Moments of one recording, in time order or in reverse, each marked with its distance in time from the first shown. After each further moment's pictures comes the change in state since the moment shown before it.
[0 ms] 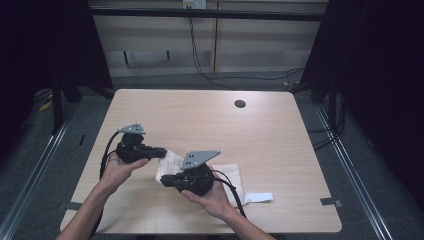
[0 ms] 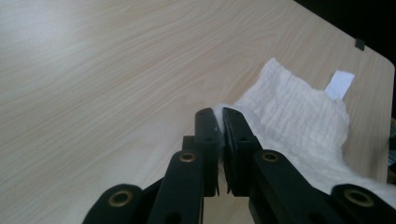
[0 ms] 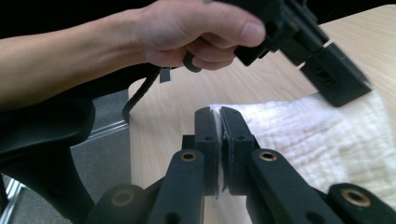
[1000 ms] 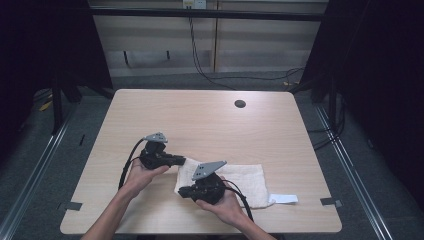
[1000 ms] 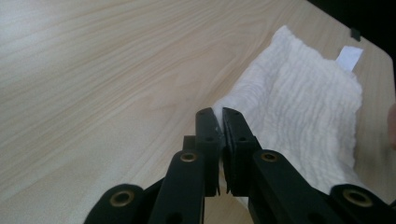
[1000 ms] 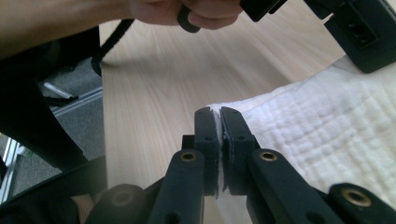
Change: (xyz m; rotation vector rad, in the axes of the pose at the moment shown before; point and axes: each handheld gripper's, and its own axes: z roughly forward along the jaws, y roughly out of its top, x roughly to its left) left arm -0.012 -0.012 0.059 0.021 -0.066 0.001; right arm -0.014 -0.051 -0.007 0.163 -0.041 0.056
